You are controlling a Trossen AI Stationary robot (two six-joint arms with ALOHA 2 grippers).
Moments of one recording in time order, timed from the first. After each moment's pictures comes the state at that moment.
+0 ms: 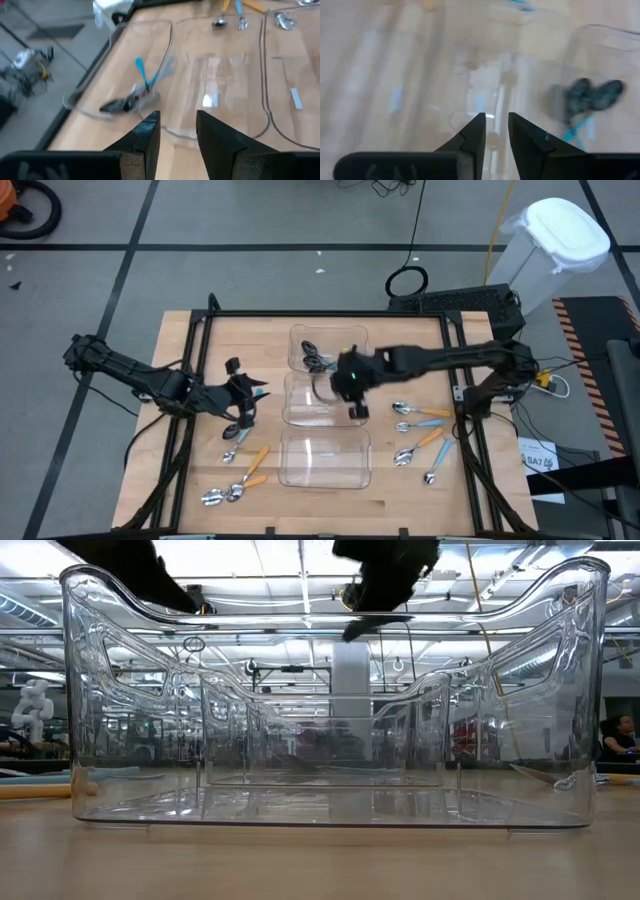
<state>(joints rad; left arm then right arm) -0.33 0.94 0.71 -0.43 -0.62 -0.17 0.00 1.61 1.36 -0.69 -0.02 -0.17</state>
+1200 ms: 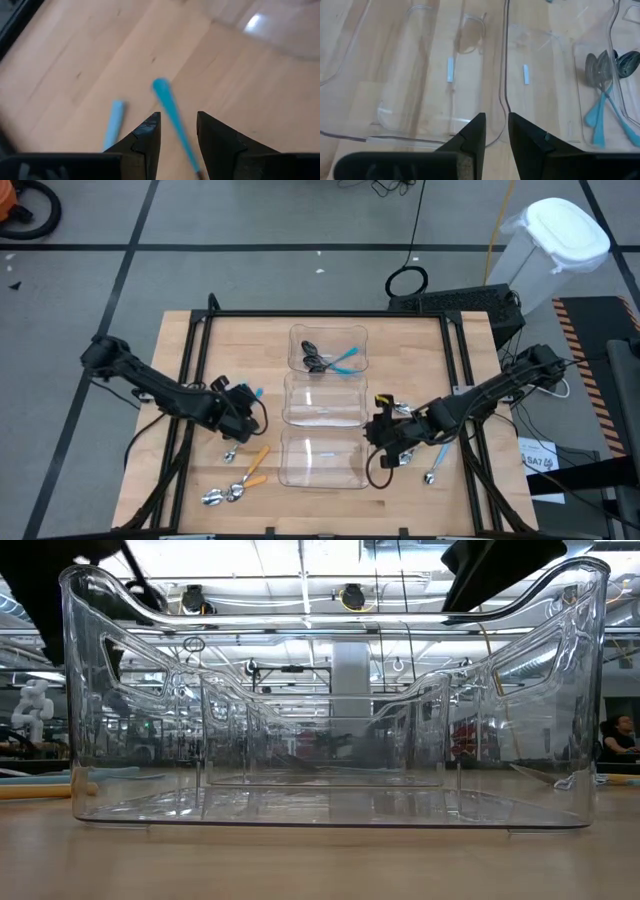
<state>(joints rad) -0.41 1.27 0.71 -0.91 -0.59 -0.95 0.45 1.40 1.04 -0.61 0.37 0.23</state>
